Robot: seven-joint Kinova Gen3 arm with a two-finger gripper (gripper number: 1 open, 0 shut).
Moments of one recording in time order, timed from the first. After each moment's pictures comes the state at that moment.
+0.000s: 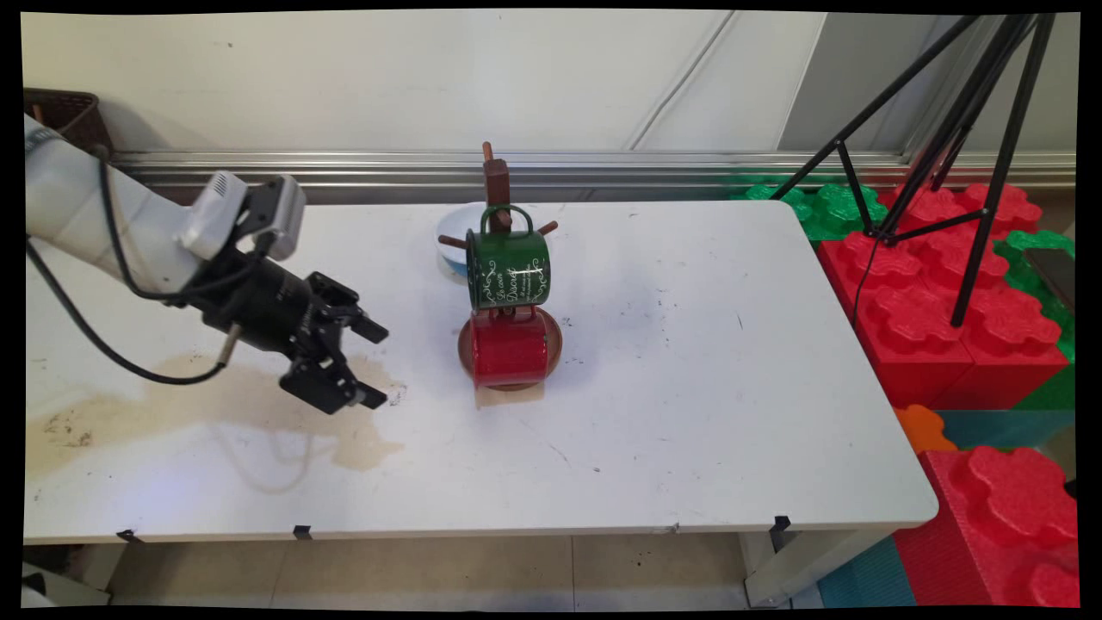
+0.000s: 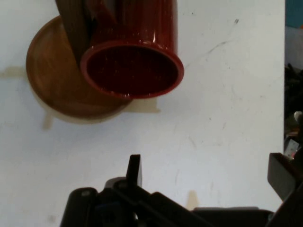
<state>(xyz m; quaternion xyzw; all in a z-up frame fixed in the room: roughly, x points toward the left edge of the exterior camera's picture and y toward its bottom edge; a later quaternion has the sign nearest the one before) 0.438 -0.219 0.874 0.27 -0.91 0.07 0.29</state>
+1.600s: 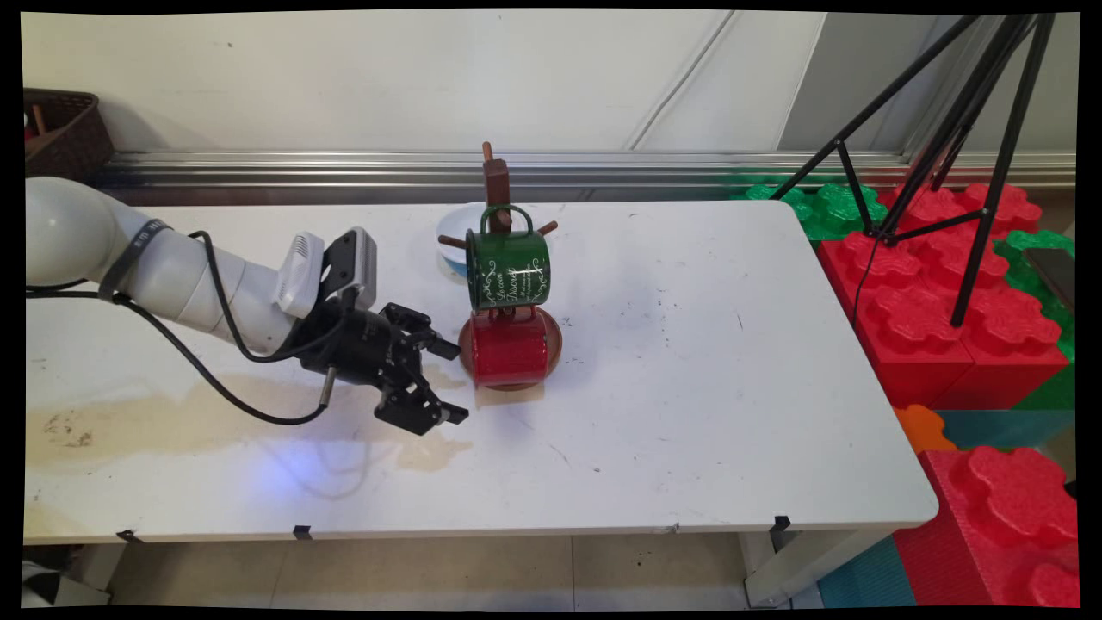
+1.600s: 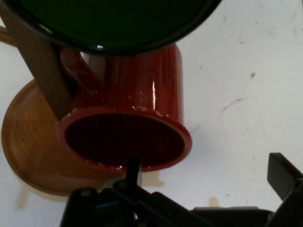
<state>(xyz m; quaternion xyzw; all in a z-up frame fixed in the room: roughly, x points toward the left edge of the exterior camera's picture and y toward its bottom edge) 0.392 -0.232 0.801 0.26 -0.89 0.10 0.36</state>
